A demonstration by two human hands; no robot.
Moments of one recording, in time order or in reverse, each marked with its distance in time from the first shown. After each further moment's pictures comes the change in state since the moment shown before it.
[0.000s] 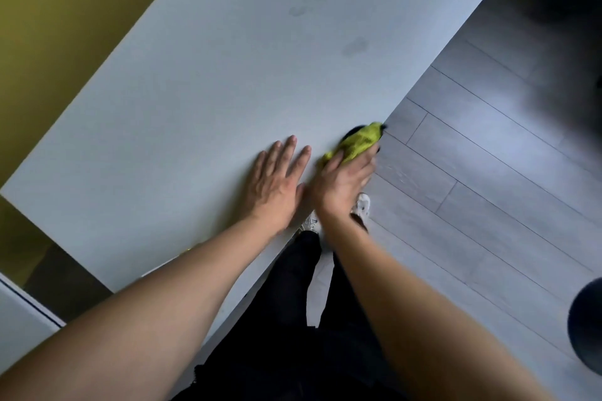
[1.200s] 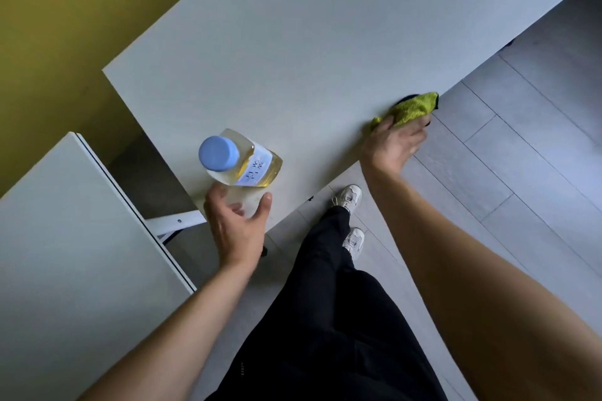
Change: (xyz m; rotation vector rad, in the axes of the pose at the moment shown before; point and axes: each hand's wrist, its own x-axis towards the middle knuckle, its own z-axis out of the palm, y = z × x) left_hand -0.251 -0.019 -0.013 -0.735 0.441 -1.115; right_hand -0.062 0.028 0.001 -0.096 -0.067 -0.016
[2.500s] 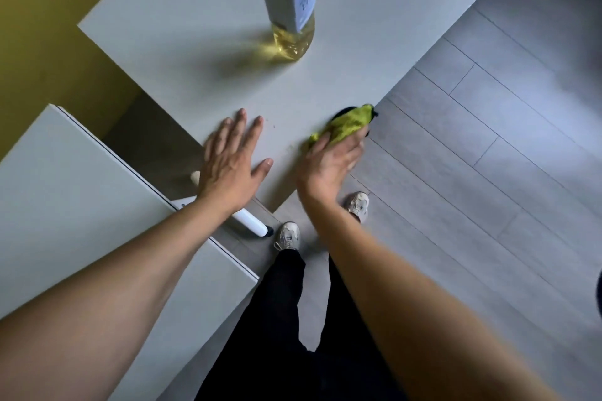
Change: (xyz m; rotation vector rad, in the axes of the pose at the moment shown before) left_hand 0.097 -0.057 -0.063 0.821 -0.491 0.770; right_hand -0.212 0.058 0.060 0.097 -0.033 0.025
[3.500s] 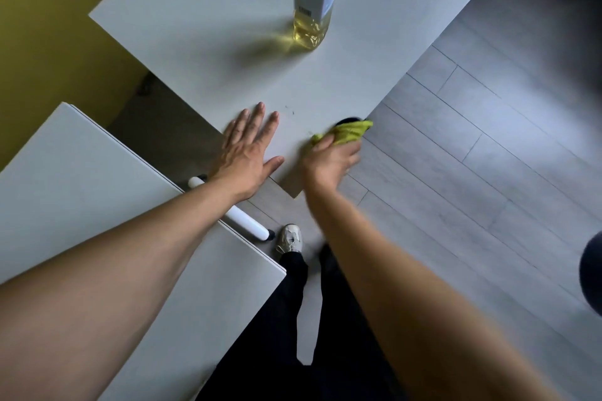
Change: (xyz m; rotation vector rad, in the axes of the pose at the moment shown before) left_hand 0.009 -0.044 0.001 -0.016 -0.121 0.173; right_hand -0.043 -0.015 0.022 0.114 0.020 0.245
